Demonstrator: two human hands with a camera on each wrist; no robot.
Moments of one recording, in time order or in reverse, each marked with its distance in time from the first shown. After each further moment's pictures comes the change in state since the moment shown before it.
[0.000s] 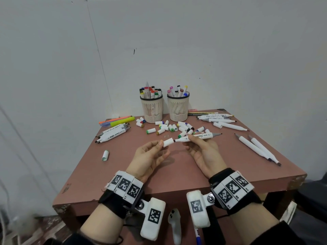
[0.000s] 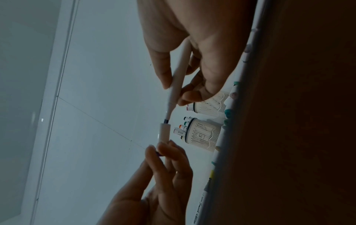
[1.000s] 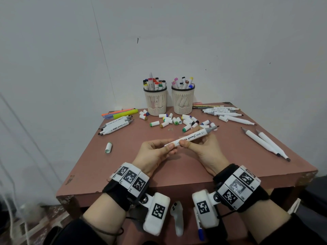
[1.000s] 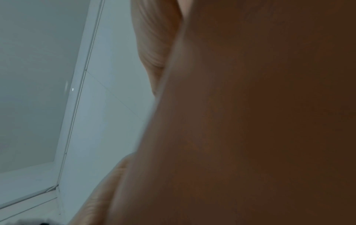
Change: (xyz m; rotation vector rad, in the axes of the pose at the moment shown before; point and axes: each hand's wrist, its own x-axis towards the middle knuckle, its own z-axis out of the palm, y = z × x) left_hand -0.003 -0.007 -0.005 0.122 -0.070 -0.013; right_hand -0.011 0.009 0.003 -0.422 -0.211 -0.212
